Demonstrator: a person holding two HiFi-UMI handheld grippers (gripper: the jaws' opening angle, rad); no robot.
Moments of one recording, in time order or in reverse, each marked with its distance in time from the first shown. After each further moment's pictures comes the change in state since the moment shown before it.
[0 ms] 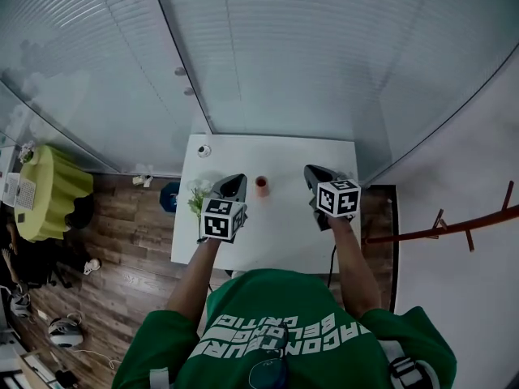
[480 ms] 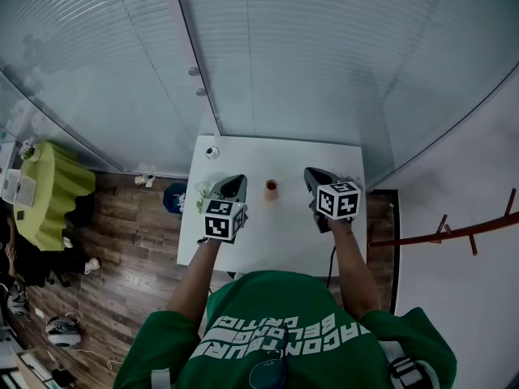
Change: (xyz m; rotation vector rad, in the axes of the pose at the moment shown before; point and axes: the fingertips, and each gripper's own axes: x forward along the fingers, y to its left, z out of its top) left arm -0.012 0.038 0.000 -0.019 -0.017 0.014; right arm 0.025 0.031 0.004 -0.020 0.015 0.008
